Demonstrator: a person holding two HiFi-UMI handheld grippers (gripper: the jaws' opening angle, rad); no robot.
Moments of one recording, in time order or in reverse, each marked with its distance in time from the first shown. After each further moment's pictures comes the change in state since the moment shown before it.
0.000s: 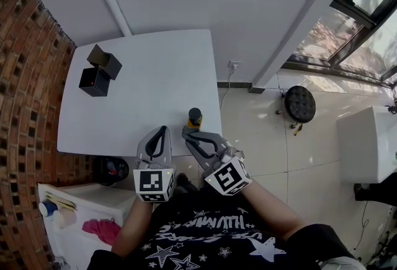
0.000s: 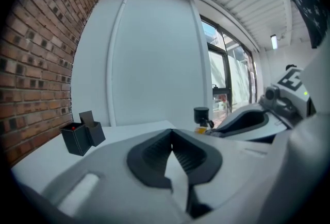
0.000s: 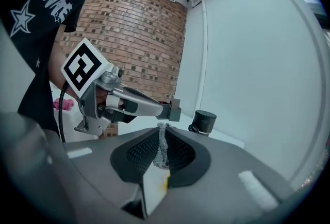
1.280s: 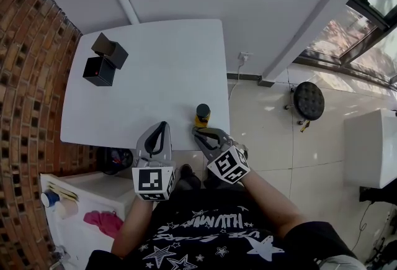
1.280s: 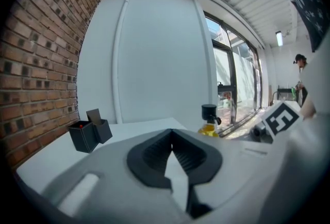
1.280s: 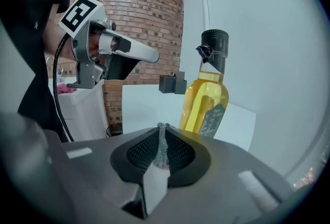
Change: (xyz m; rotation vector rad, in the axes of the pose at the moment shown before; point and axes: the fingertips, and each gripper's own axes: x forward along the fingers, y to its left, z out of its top) left arm -0.007 0.016 -0.002 -0.006 0.029 0.055; right arm 0.032 0.012 -0.096 0.077 0.206 0.079
